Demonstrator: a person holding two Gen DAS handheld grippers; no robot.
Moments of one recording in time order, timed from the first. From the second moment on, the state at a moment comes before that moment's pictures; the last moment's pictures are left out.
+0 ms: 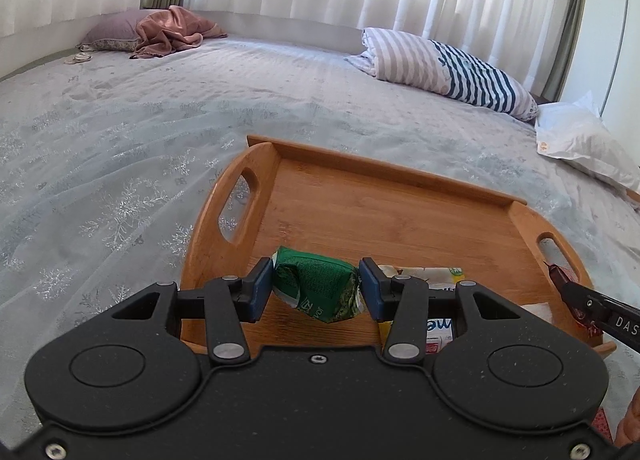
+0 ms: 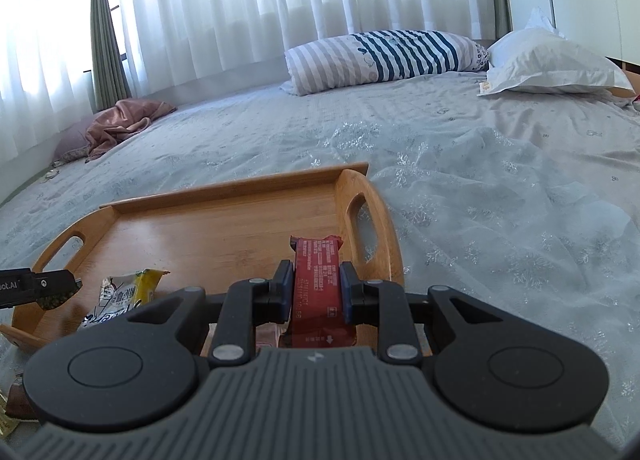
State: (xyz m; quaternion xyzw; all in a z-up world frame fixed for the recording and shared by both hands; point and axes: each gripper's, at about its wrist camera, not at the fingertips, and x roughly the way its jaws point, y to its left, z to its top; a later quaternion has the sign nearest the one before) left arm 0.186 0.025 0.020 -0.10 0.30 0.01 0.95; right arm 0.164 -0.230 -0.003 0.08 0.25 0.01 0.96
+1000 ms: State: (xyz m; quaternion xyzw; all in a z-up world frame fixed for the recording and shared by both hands) left arm 0.194 0.014 0.009 -0.08 0.31 0.01 0.95; right arm 0.173 -0.228 -0.009 0.08 0.27 0.02 0.96
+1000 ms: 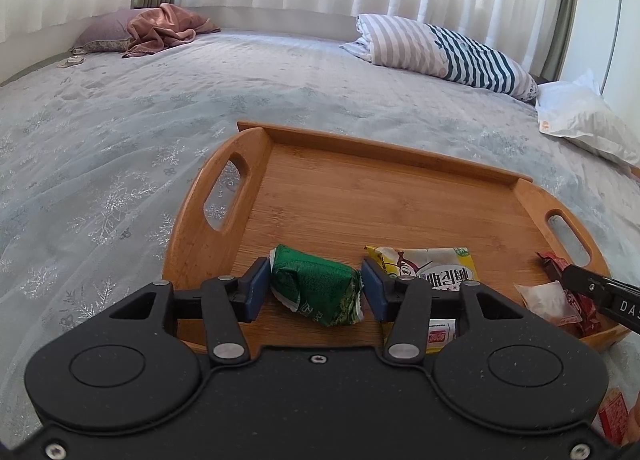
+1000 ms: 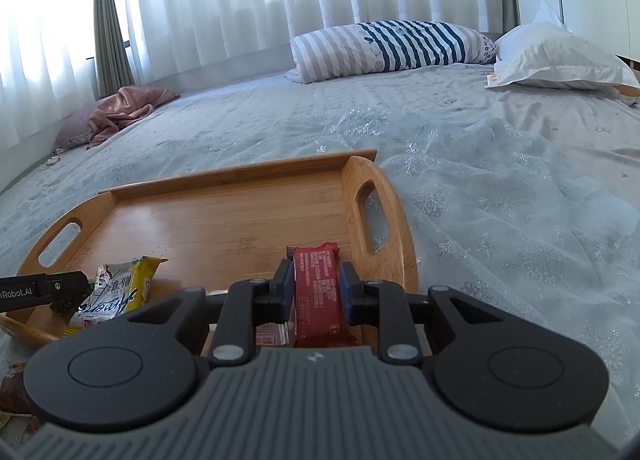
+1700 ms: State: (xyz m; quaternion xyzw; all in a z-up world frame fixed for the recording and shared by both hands) left arm 0.170 0.022 0.024 -0.08 0.29 0.00 0.95; right arm 0.149 -0.228 0.010 0.07 0.25 0.03 0.97
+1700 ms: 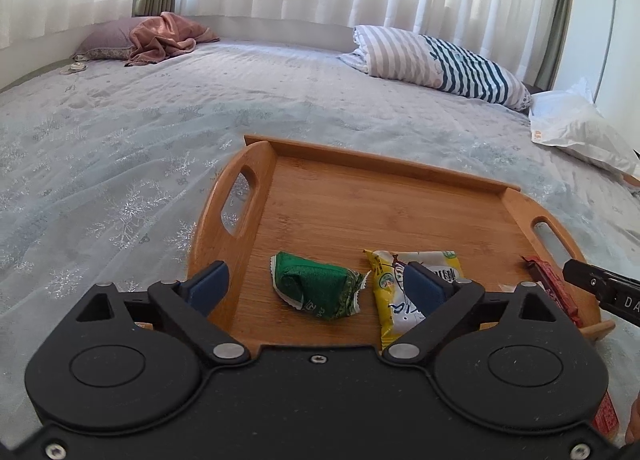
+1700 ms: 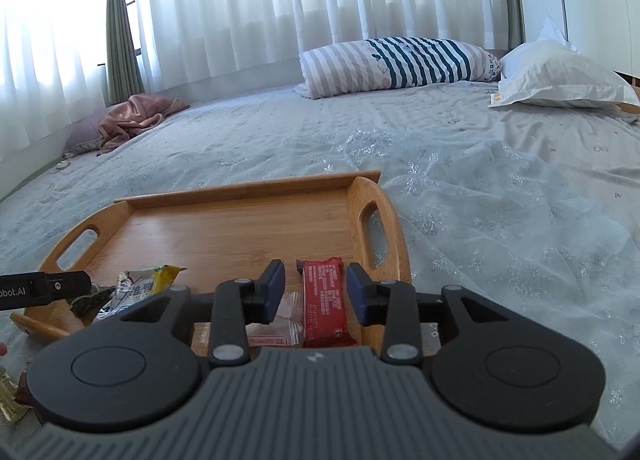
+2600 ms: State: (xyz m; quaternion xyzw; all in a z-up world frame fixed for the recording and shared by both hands) left arm 0.070 0.040 0.021 -0.06 0.27 -0.03 0.96; right arm 0.059 -0.223 -0.002 0.03 0.22 0.06 0.97
